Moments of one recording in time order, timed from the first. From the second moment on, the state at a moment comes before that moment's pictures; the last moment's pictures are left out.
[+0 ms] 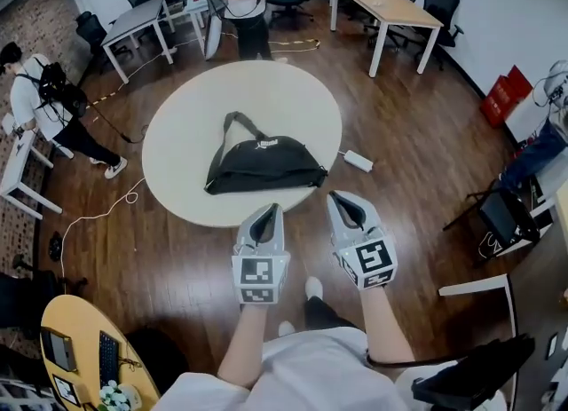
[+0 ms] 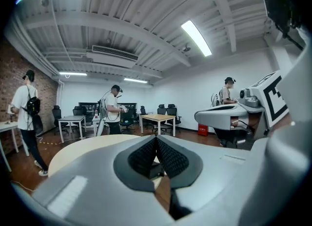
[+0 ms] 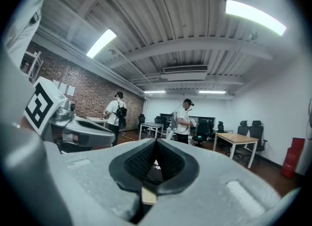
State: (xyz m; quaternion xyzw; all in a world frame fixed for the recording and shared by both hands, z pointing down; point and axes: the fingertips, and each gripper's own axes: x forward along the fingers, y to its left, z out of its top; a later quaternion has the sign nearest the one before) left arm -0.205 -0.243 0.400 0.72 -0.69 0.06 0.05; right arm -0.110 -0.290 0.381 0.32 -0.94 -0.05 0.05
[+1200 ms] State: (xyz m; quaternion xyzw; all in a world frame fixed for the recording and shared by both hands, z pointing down) left arm -0.188 -0.402 0.658 0.73 -0.62 0.15 0.25; right arm -0.132 -0.477 0.664 0.28 -0.92 0.14 0.22
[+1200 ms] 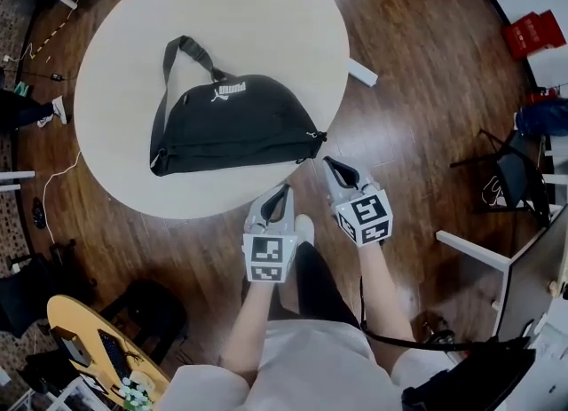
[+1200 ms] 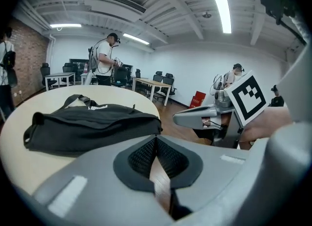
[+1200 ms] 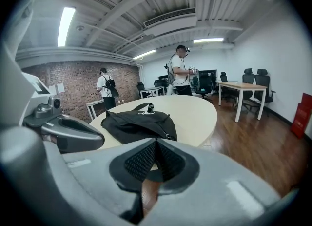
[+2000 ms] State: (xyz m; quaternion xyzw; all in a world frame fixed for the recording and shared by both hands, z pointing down) left arm -0.185 -0.422 0.712 0.74 -0.59 0.17 0.28; right arm -0.153 -0.504 0.714 0.25 -0.93 0.17 0.22
